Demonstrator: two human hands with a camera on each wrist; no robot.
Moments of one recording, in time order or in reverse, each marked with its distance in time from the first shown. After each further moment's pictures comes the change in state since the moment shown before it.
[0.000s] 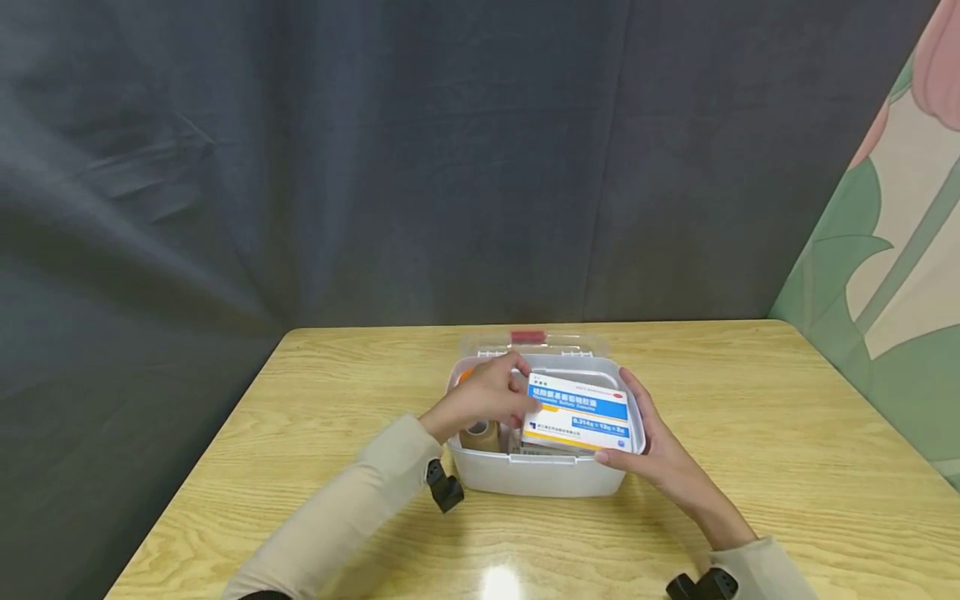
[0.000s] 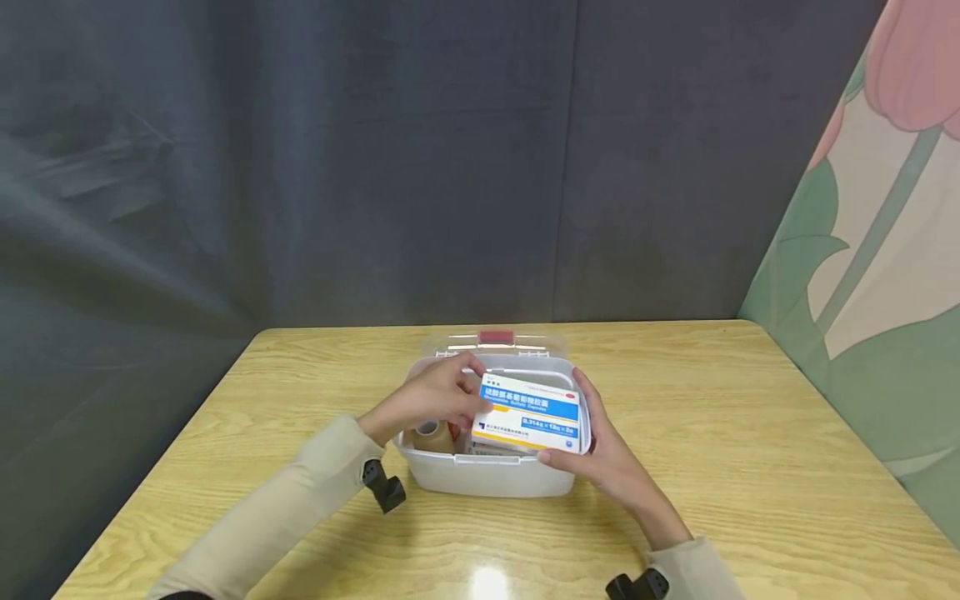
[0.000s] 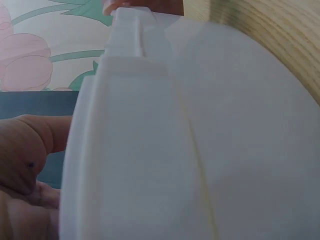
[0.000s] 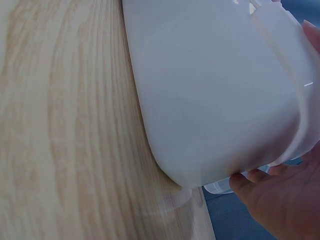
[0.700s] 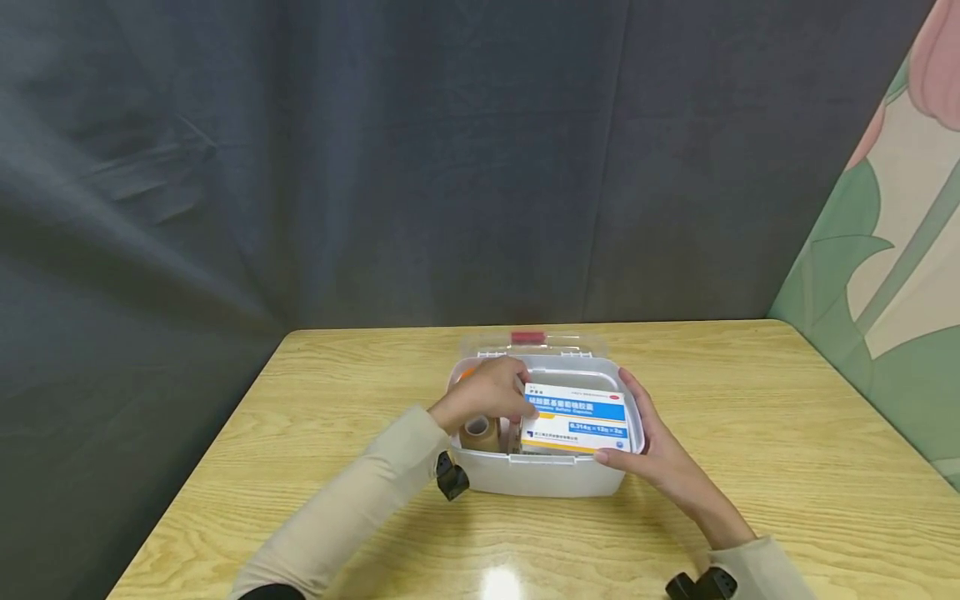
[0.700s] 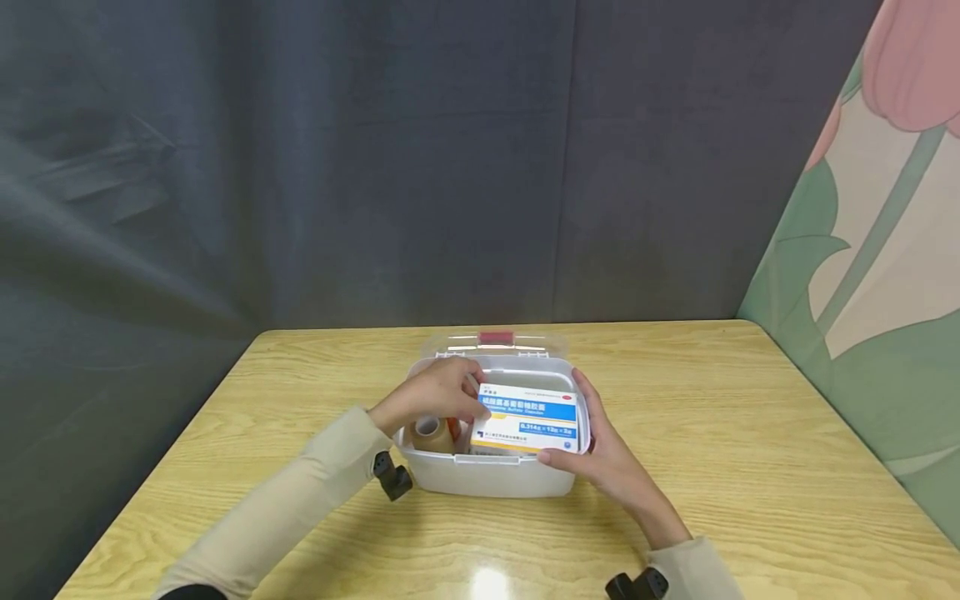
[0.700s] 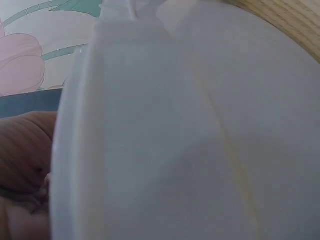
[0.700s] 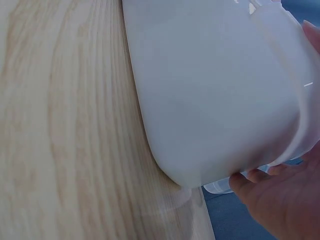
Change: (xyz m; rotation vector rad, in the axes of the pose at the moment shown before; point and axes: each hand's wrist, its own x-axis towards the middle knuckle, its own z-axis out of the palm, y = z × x) left_hand 0.004 0.008 -0.005 0.331 -0.026 0.029; right_hand 0.001 0.000 0.001 0.001 -0.003 -0.003
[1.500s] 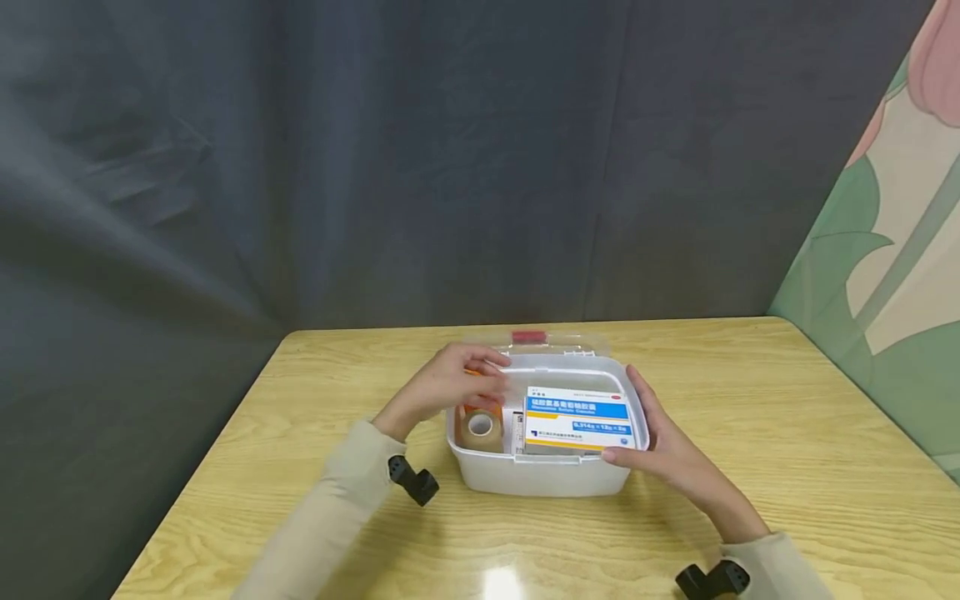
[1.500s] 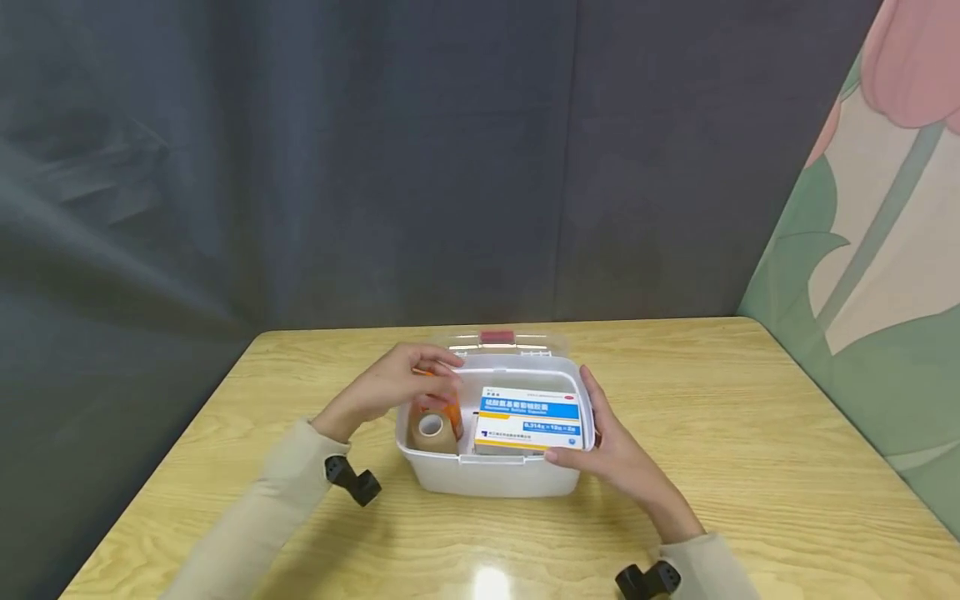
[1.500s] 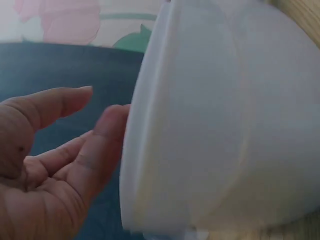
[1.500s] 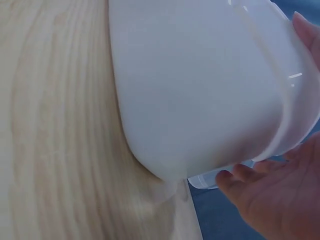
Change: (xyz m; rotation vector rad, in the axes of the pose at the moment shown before) left_hand -0.017 -0.030 -0.027 -0.455 0.022 0.142; right_hand -0.009 -0.010 -0.014 -0.140 0.021 0.041
